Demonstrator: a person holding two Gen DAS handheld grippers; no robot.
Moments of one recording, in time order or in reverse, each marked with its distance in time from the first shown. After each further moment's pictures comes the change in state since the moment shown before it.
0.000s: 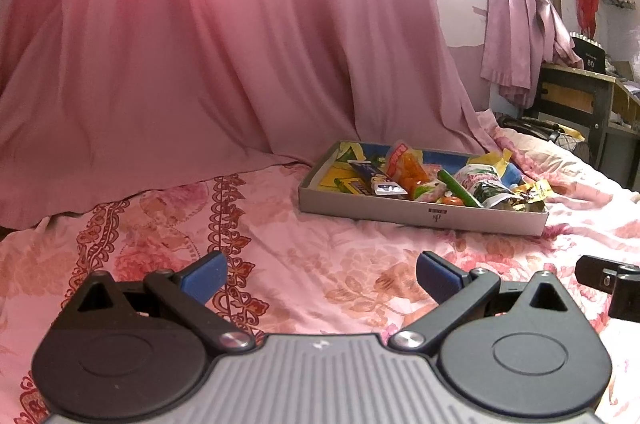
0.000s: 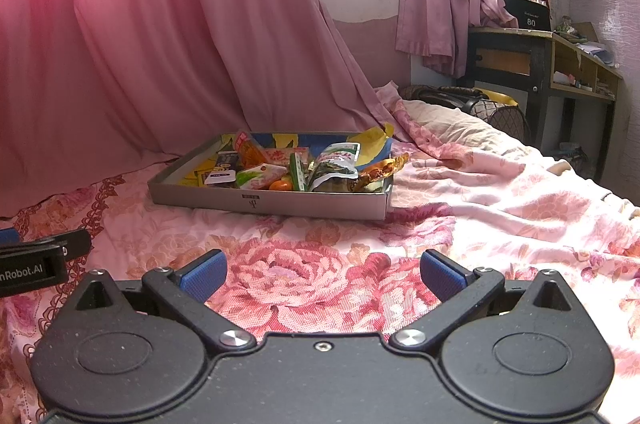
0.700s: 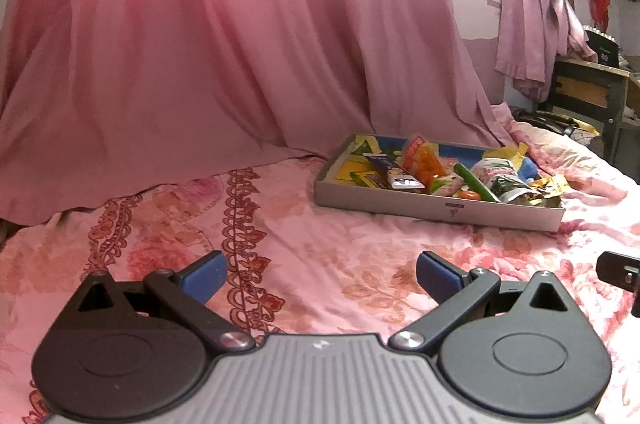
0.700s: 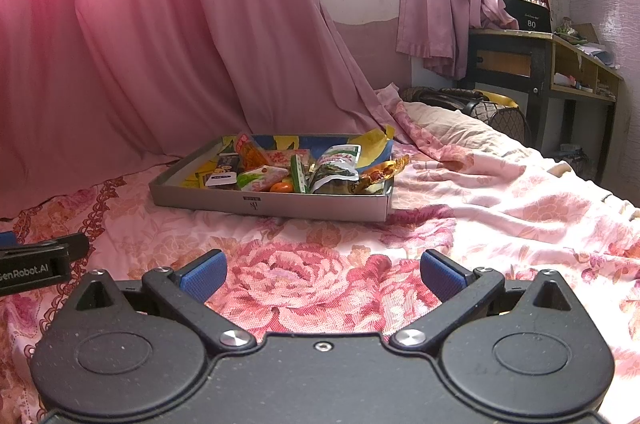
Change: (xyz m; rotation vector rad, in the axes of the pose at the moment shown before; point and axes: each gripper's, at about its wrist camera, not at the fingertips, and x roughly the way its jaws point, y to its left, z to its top) left arm 0.003 0.004 -0.003 -0.003 0.020 0.035; right arm 0.000 0.002 0.001 0.001 -0.005 0.000
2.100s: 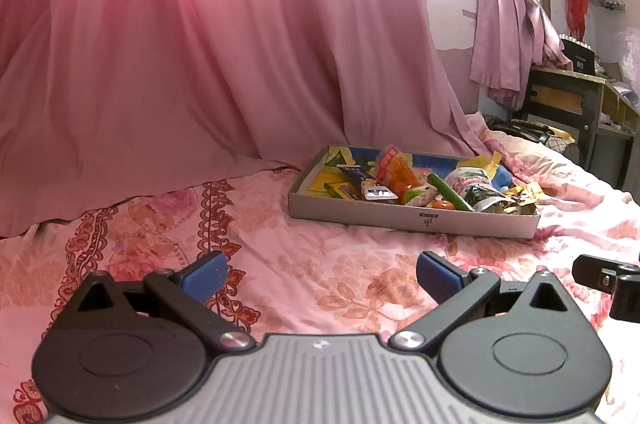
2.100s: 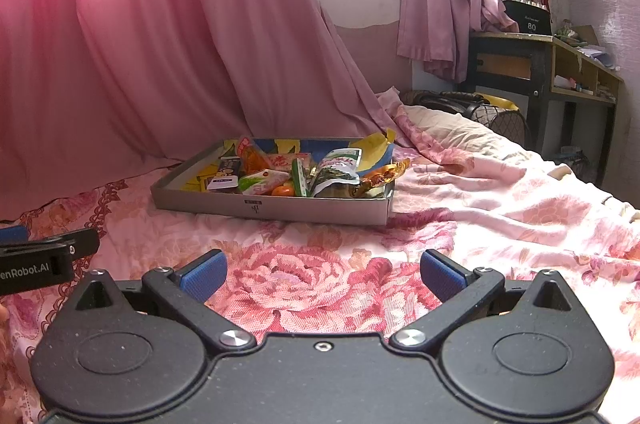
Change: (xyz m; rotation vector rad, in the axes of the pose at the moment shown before) left arm 0.000 -0.003 0.005 0.012 -0.032 -0.071; right arm -0.002 0.001 0.004 0.002 -0.008 0.001
